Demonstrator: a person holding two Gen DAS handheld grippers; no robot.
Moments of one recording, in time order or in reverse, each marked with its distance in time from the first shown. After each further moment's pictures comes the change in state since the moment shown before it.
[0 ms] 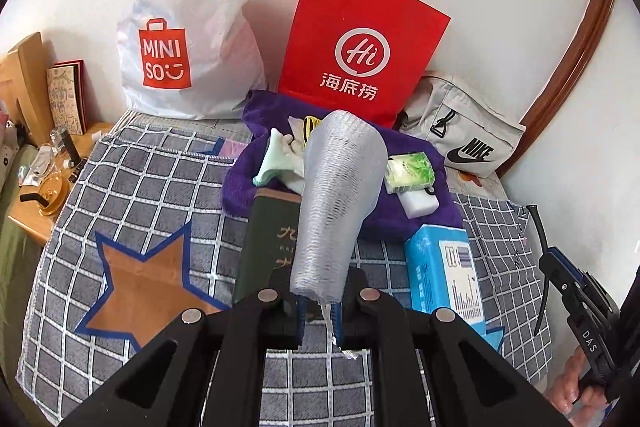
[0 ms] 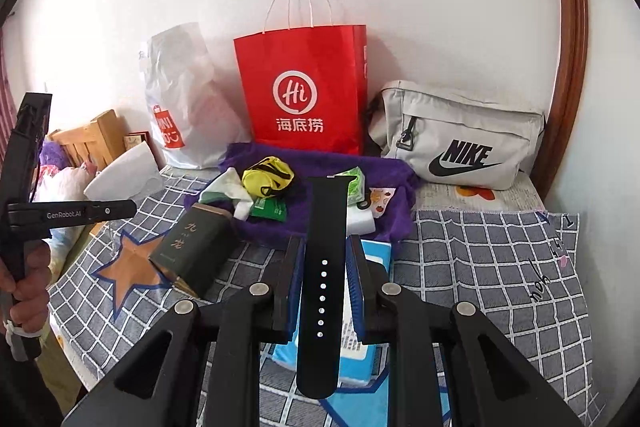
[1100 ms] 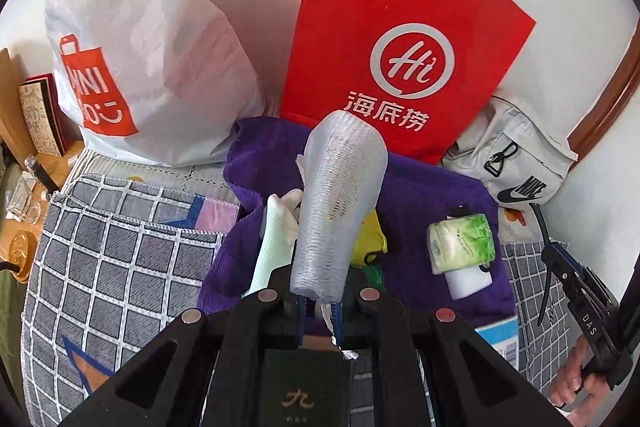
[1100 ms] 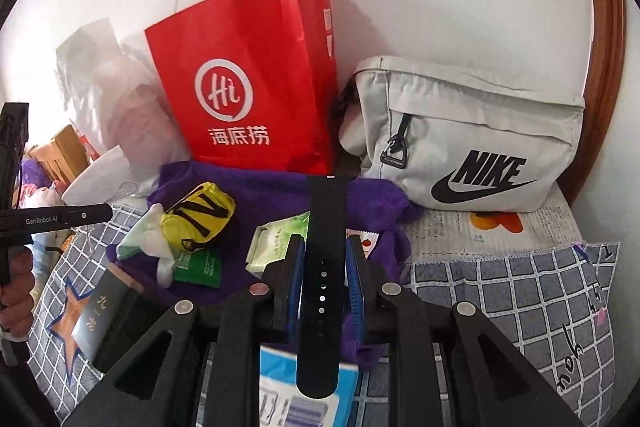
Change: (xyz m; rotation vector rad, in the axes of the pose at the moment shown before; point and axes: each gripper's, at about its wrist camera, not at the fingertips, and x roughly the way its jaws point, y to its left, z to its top) left arm 0.122 0.007 0.096 -0.007 0.064 0.051; right arm 0.152 -0.058 0.060 0.061 0.073 -0.015
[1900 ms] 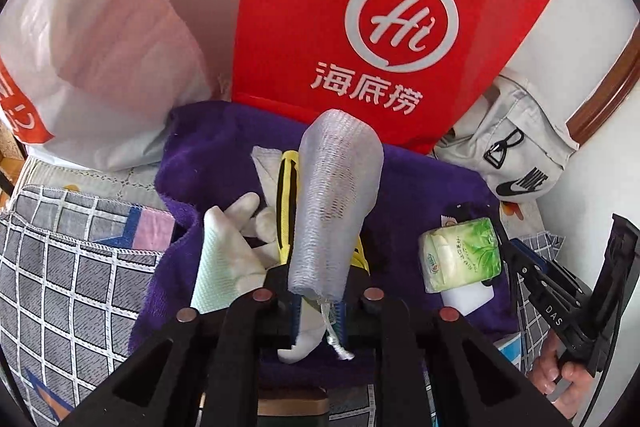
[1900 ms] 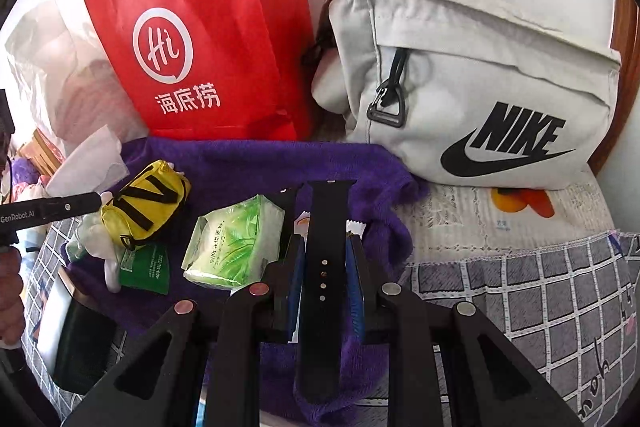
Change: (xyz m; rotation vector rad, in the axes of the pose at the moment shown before) left arm 0.059 -0.022 0.013 0.038 0.071 -0.073; right arm 0.079 -0.029 -0.003 0.033 0.127 0.007
